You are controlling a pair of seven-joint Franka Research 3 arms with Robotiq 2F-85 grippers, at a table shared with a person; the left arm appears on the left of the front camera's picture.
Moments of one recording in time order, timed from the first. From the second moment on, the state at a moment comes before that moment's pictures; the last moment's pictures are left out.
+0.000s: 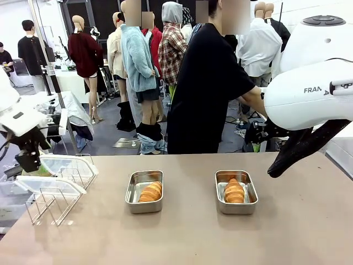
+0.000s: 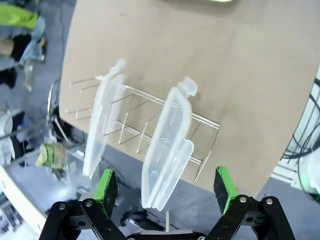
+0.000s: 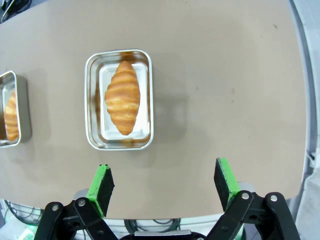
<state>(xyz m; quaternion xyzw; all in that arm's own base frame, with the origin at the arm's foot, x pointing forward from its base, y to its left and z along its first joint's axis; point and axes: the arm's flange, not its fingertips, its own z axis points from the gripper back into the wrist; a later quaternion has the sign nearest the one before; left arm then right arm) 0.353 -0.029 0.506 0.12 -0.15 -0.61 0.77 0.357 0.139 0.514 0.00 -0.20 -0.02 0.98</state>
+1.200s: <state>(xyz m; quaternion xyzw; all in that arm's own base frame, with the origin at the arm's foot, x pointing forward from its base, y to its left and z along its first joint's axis) 0.377 -0.011 0.461 0.14 -0.07 -0.75 0.64 0.357 0.140 0.514 0.00 -0.20 -0.02 0.98</state>
